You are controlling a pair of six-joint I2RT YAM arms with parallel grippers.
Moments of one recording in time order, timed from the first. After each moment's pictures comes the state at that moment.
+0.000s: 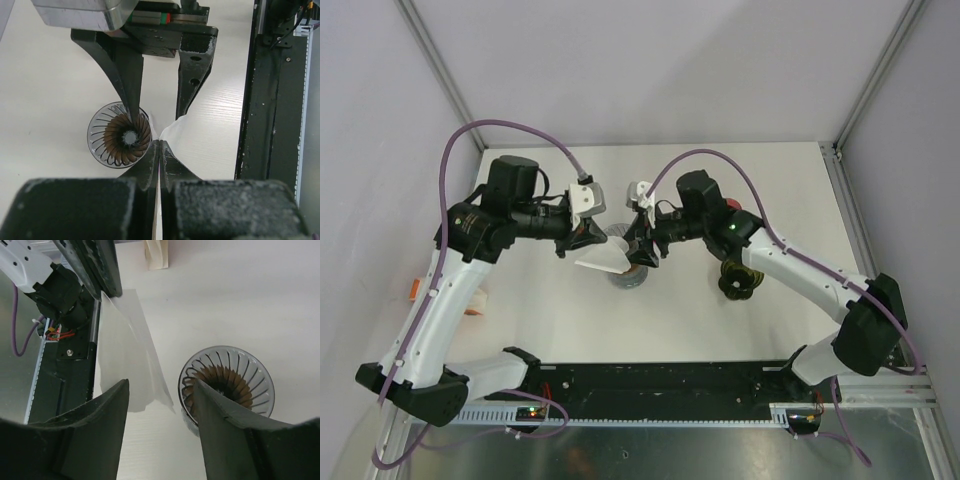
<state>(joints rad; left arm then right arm) -0.43 1.16 1.53 -1.09 0.75 0.64 0.78 1.48 1.28 -0.21 -0.73 -0.23</state>
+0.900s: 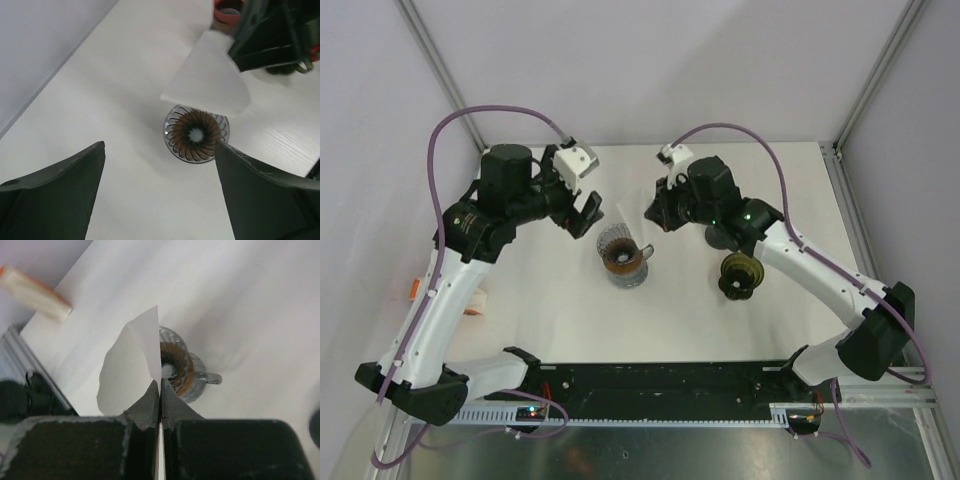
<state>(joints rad) -0.45 1.16 1.55 -0.89 0.33 0.39 0.75 1.45 1.37 -0.33 -0.23 0.21</state>
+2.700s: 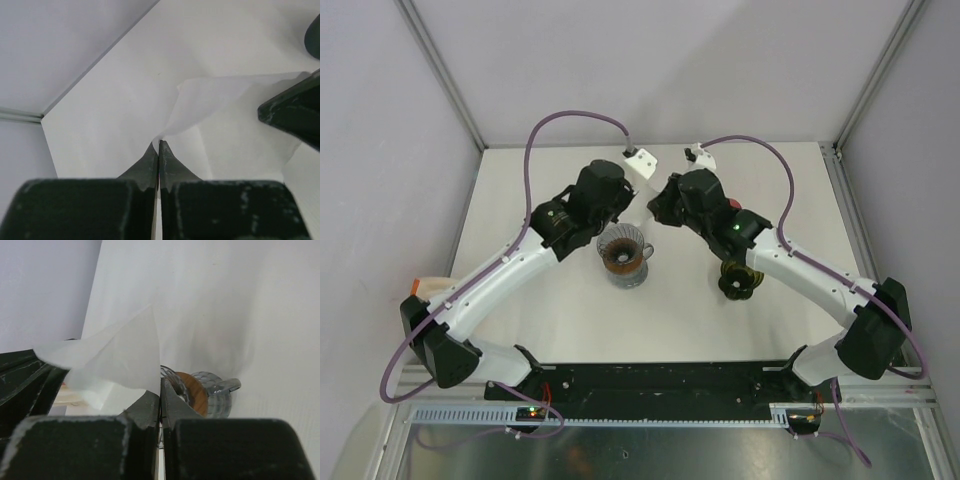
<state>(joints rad) -0.77 1.37 1.42 -0.54 -0.42 0.27 0.80 1.46 1.32 -0.23 0.21 0.76</state>
